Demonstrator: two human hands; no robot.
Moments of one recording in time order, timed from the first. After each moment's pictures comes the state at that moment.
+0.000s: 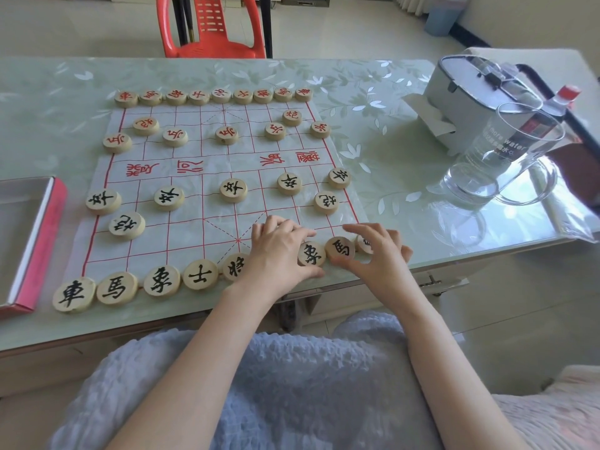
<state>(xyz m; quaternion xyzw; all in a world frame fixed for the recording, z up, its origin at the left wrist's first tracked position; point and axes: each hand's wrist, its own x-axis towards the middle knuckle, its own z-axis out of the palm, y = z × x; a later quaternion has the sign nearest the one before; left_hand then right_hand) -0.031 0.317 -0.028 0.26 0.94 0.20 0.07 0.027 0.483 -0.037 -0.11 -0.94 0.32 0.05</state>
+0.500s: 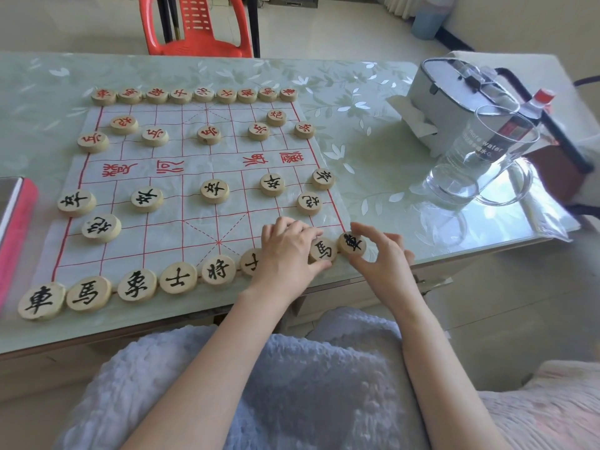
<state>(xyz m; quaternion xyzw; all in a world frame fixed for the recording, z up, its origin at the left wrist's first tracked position) -0.024 0.356 -0.037 0.26 0.94 0.23 0.01 0.035 0.507 -0.036 -0.17 -0.92 0.34 0.07</state>
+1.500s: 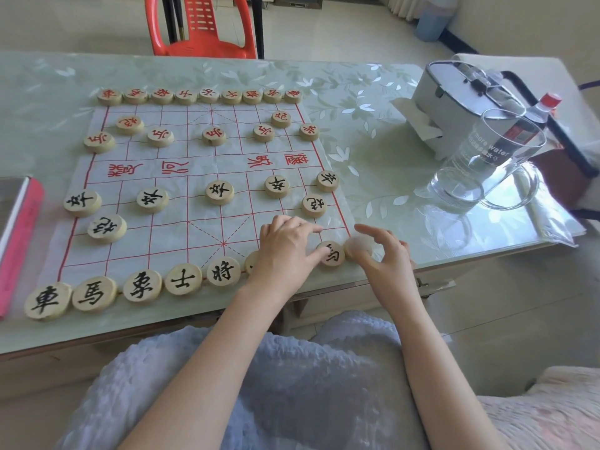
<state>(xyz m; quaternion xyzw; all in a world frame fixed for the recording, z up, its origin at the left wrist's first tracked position) -0.031 0.349 -0.030 0.23 0.93 0.29 0.03 0.035 0.494 -0.028 -0.21 -0.88 0.42 0.10</state>
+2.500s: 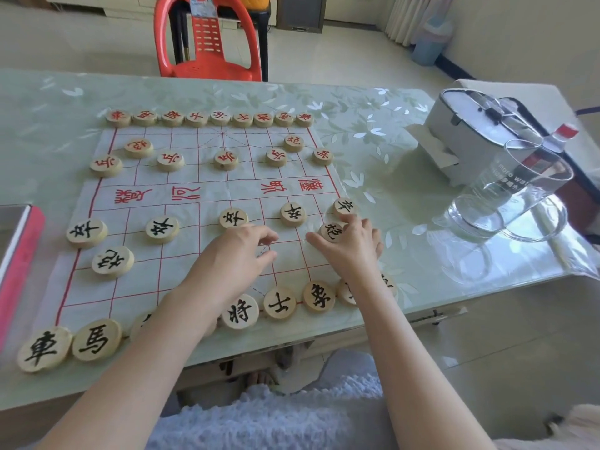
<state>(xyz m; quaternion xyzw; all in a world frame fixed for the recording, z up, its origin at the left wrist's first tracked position) -0.085 0.272 -0.001 0.19 0.94 0.28 0.09 -0.073 0.453 -0.040 -0.26 -0.92 0.29 0.05</state>
